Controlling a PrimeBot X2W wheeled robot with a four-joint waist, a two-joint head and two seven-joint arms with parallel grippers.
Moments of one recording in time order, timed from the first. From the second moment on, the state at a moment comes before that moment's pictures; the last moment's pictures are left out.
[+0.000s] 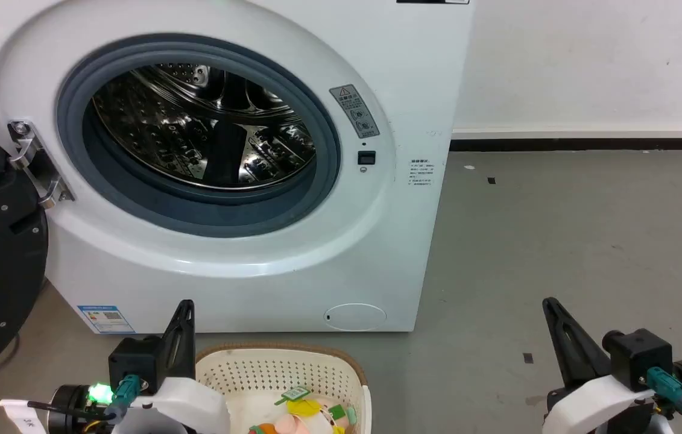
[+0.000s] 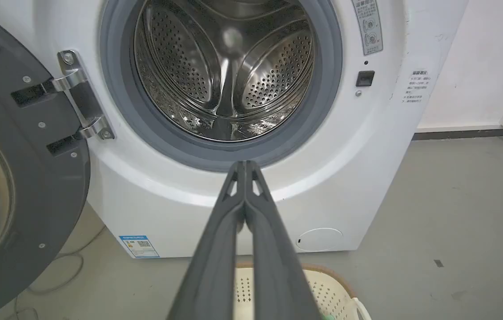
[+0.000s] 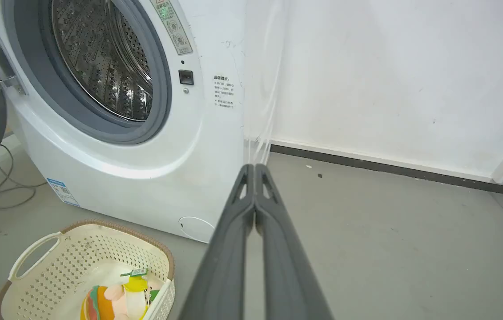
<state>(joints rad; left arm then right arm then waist) 0.02 0.05 0.00 0.00 -0.01 0.00 0.00 0.01 -0.05 0.00 0.00 0.01 0.13 0.00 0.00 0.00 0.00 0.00</state>
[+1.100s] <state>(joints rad) 0.02 0.05 -0.02 0.04 -0.02 0.01 -0.03 0.01 -0.05 0.00 0.01 0.02 0.13 -0.03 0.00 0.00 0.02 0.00</state>
